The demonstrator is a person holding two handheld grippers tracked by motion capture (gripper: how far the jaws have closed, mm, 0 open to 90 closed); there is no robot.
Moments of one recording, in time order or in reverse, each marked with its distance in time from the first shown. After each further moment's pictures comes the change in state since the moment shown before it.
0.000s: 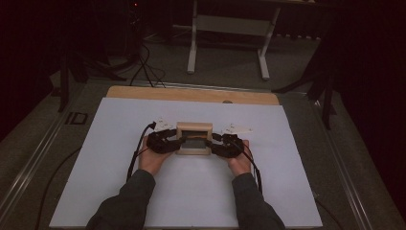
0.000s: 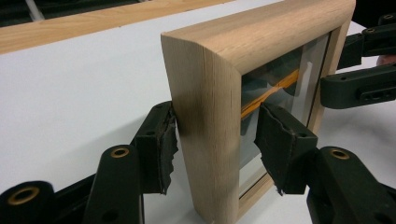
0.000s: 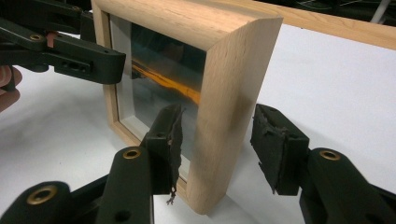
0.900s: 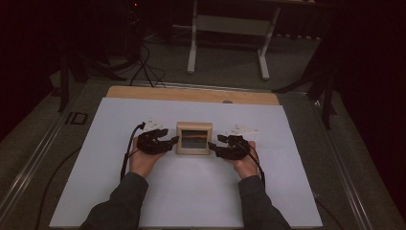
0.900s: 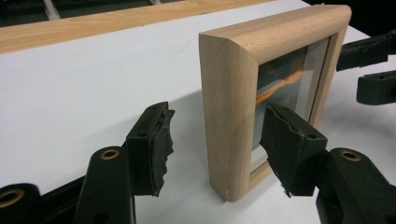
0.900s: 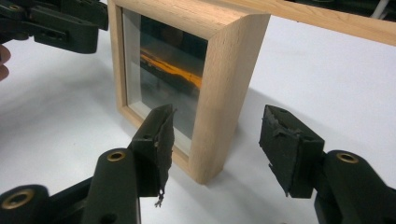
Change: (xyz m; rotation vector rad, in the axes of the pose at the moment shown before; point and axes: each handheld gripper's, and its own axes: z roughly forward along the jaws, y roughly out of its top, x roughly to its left) left arm 0.009 -0.003 -0.030 -0.010 0.030 -0.030; right arm -0.001 0.001 -0.022 0.032 0.005 -0.007
